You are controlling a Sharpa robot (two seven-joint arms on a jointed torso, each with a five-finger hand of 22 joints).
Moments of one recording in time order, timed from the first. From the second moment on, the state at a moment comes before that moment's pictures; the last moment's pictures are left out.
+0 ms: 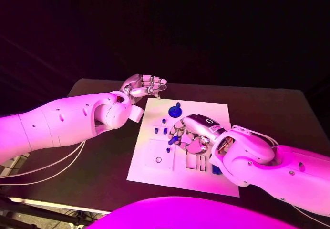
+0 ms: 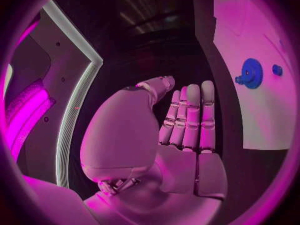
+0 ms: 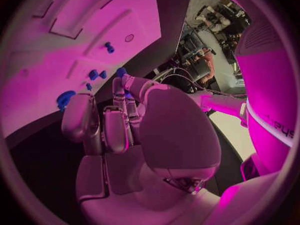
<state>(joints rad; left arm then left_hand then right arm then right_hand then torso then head) 1.09 -0.88 0.02 1.45 -0.15 -0.25 0.35 1.44 -0.23 0.55 0.08 0.25 0.85 0.20 0.24 0.35 0.90 0.15 0.44 0.19 0.91 0.08 1.20 0.46 0.17 0.80 0.17 0.90 0.79 1.07 -0.68 -0.09 1.81 -1.54 -0.34 -0.23 1.44 -0.17 0.65 0.08 0.07 1.05 0.11 0.29 0.33 1.19 0.06 0.36 0.13 1.46 -0.03 1.37 1.15 0.10 1.42 0.08 1.11 1.31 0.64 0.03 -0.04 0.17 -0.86</state>
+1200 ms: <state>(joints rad) 1.09 -0.88 0.02 1.45 -0.15 -0.25 0.34 1.44 -0.23 0.55 0.08 0.25 0.85 0.20 0.24 0.35 0.90 0.15 0.44 0.19 0.91 0.08 1.20 0.46 0.17 0.80 0.17 0.90 0.79 0.99 -0.54 -0.11 1.68 -1.54 -0.27 -0.20 1.43 -0.18 0.66 0.07 0.08 1.04 0.11 0.31 0.33 1.20 0.06 0.35 0.13 1.46 -0.03 1.37 1.14 0.10 1.42 0.08 1.10 1.31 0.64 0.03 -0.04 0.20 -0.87</state>
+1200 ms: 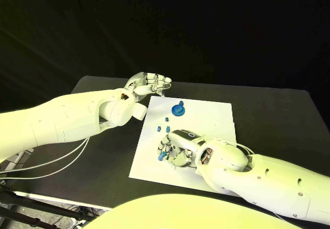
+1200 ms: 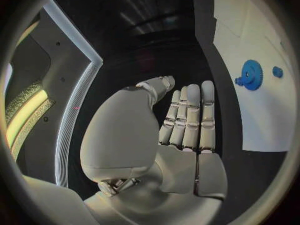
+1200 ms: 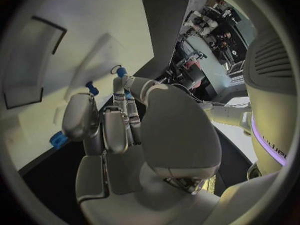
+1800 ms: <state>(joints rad) 1.09 -0.88 0.02 1.45 -0.15 -0.24 0.34 1.44 -0.23 0.55 0.08 0.25 0.85 0.21 0.25 0.35 0.90 0.15 0.44 0.19 0.90 0.08 1.20 0.46 0.17 0.80 0.17 0.90 0.79 0.98 -0.52 -0.11 1.65 -1.60 -0.26 -0.23 1.43 -0.18 0.66 0.07 0.08 1.04 0.11 0.31 0.34 1.20 0.06 0.35 0.14 1.46 -0.03 1.37 1.14 0.10 1.42 0.08 1.10 1.31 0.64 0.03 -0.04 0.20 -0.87</state>
